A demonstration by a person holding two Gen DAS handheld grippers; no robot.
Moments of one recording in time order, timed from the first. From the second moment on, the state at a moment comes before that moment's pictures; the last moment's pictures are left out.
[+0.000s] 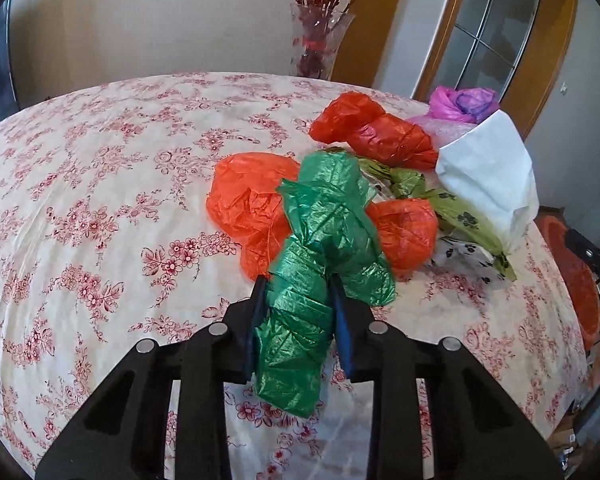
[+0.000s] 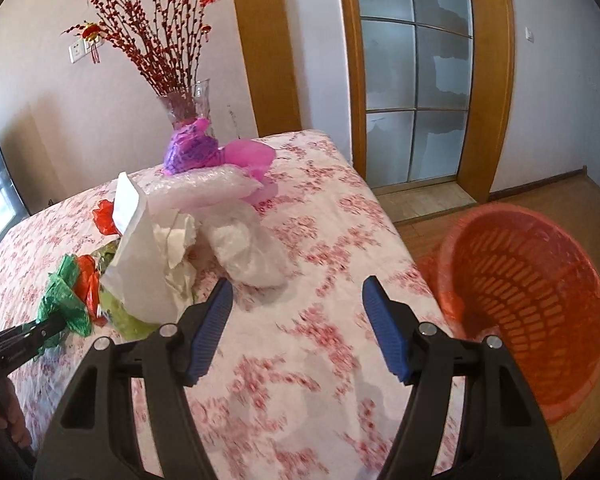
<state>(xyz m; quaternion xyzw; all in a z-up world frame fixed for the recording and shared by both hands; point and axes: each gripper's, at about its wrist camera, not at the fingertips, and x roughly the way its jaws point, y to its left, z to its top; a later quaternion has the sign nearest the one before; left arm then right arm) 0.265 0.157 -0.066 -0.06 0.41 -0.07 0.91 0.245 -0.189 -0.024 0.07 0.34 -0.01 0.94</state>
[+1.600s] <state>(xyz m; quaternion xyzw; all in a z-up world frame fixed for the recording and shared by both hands) 0.247 0.097 0.000 -0.06 0.35 -0.14 0.93 0.225 -0.231 -0.019 0.09 0.35 -0.01 0.93</state>
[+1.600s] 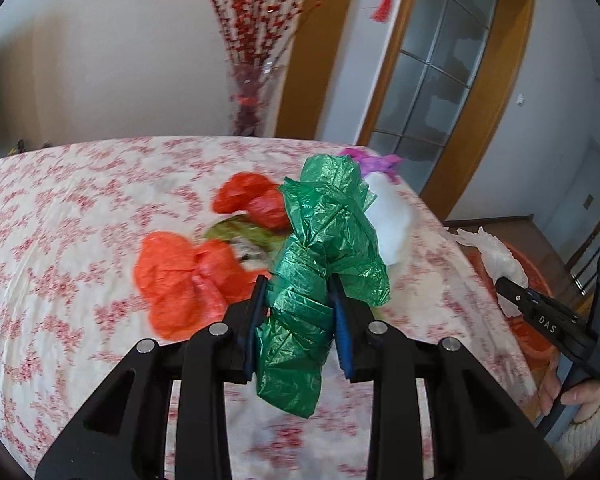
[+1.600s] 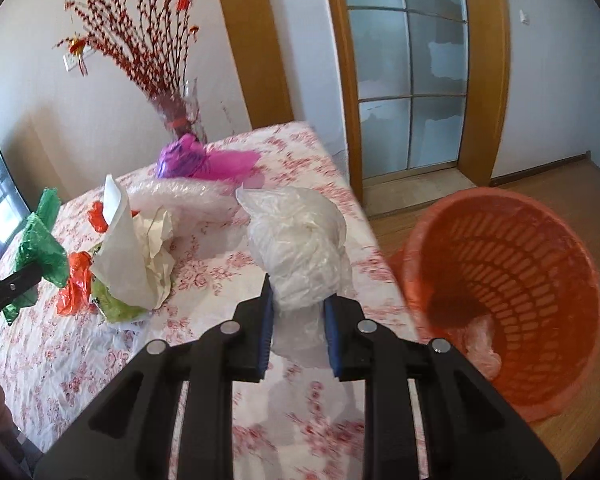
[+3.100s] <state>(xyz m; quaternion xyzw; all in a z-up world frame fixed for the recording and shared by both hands) 0.262 -0.199 -0.010 -0.01 0.37 -0.36 0.86 0.155 -0.426 -0.006 0.17 0.25 -0.18 0.94</state>
